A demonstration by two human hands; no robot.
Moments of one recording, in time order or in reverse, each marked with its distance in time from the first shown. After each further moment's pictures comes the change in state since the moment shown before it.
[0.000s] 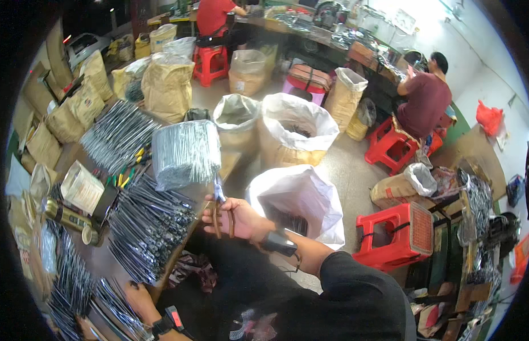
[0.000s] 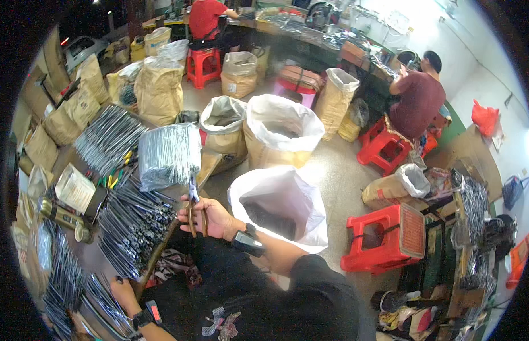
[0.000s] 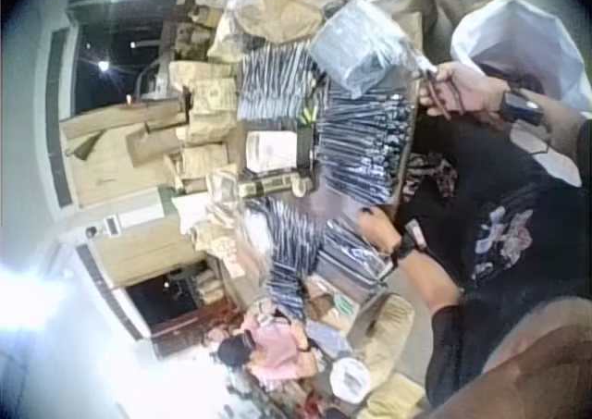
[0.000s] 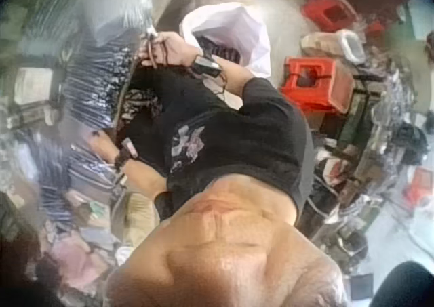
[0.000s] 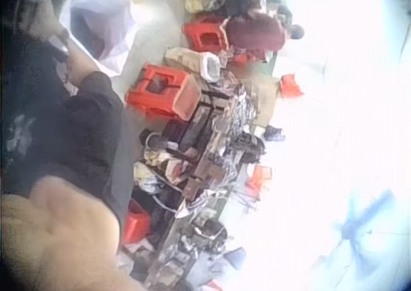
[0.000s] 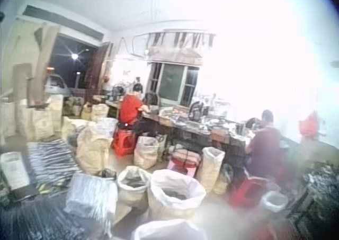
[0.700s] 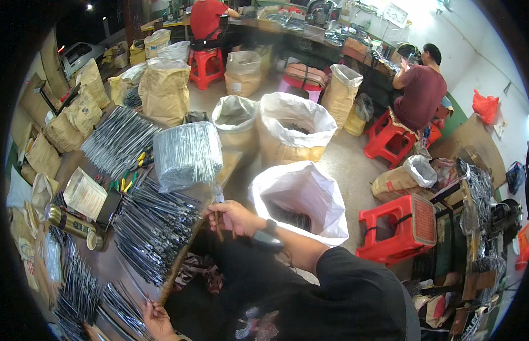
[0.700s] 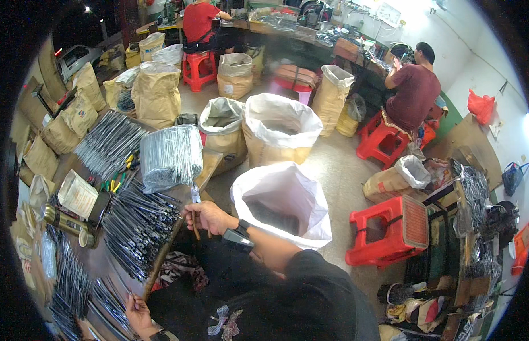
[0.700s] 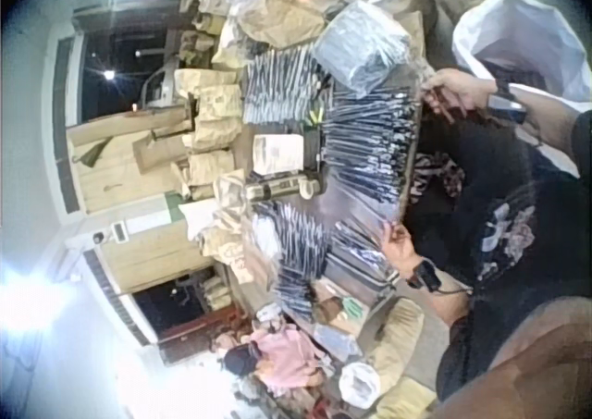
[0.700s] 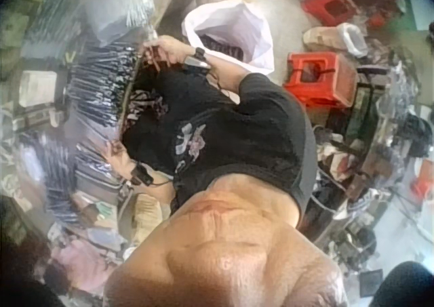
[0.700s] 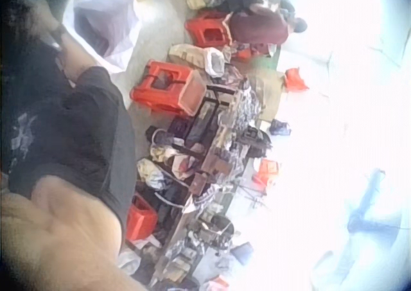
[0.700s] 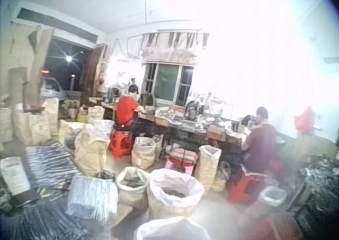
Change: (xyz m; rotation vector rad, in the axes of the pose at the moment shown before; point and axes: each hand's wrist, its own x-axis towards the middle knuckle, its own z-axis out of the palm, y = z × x) left_hand -0.028 -0.053 -0.010 -1.775 -0.415 -0.668; right_hand 0.024 0.008 -0.017 -0.417 0.247 -0.080
